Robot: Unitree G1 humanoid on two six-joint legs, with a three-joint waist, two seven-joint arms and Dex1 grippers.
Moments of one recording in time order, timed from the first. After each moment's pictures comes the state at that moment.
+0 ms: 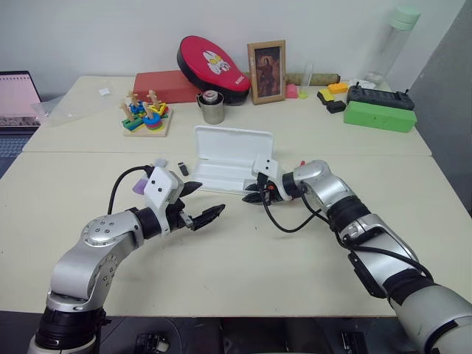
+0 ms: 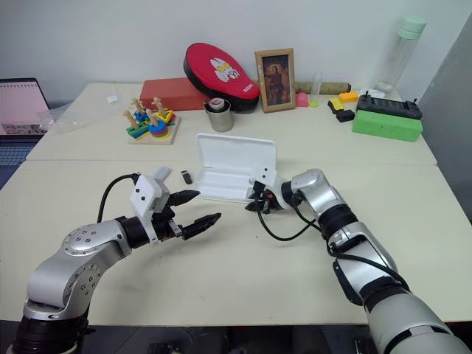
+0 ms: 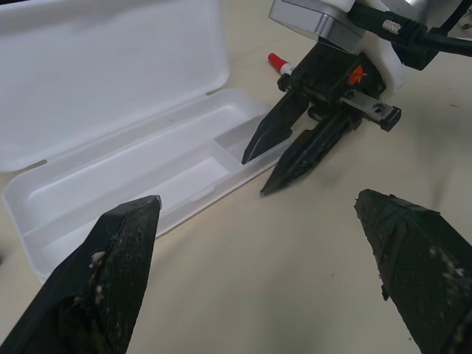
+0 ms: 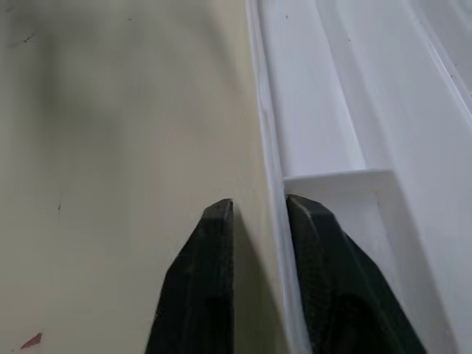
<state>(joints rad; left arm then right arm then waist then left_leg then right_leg) -0.16 0.64 0.11 -0.42 -0.49 0.64 -0.70 -1.02 -0.22 0.37 0.86 -0.01 0.17 1.11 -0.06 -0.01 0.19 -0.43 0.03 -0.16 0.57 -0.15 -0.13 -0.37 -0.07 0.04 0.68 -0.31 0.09</state>
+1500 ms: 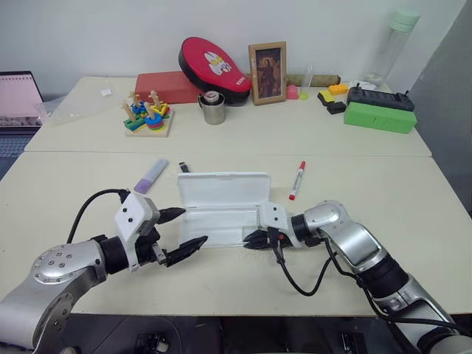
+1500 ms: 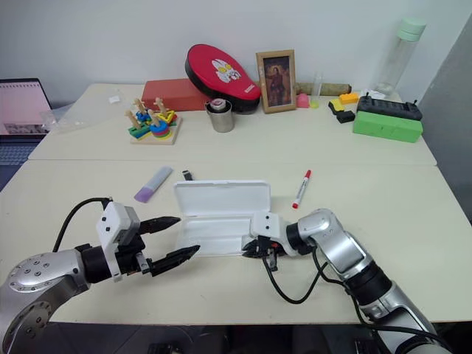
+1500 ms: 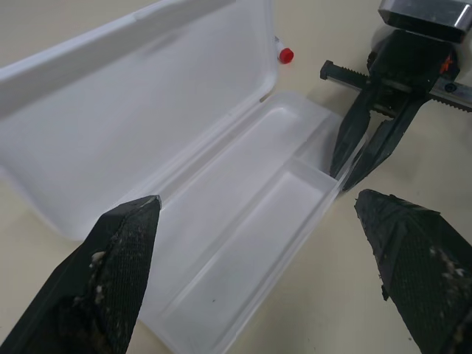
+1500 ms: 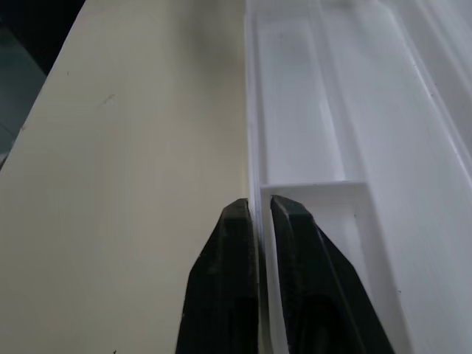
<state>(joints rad) 0.12 0.79 0.29 -0.63 -0.63 0.67 -0.79 -0.53 -0.41 0.43 -0.11 0.09 0.53 1.15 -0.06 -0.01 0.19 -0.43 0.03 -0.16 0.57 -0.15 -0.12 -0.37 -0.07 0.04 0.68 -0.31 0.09</state>
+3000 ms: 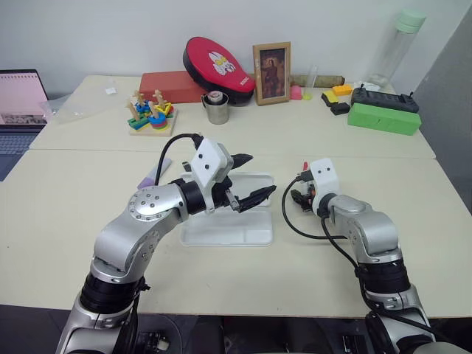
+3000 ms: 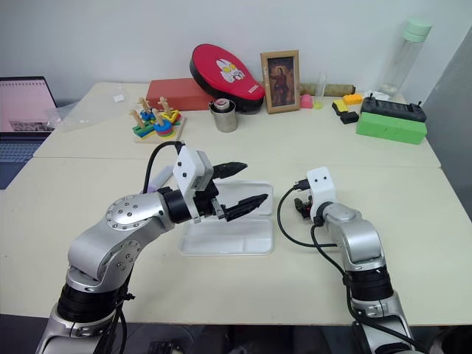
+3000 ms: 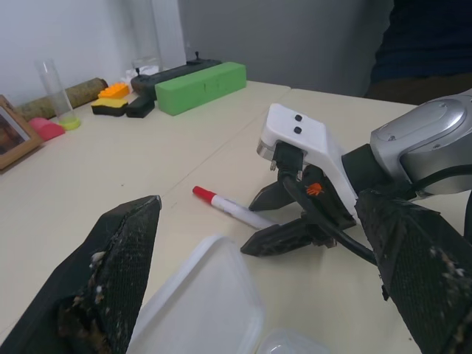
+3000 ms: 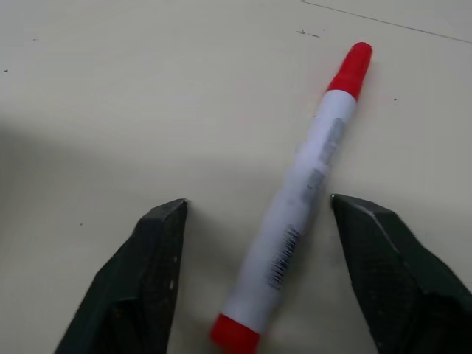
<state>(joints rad) -0.45 0.51 -0.10 -0.48 -0.50 0.67 -0.62 -0.50 -0.24 0.06 -0.16 0.10 1.05 0.19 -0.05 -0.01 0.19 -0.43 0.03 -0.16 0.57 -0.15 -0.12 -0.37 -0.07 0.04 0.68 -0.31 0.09</state>
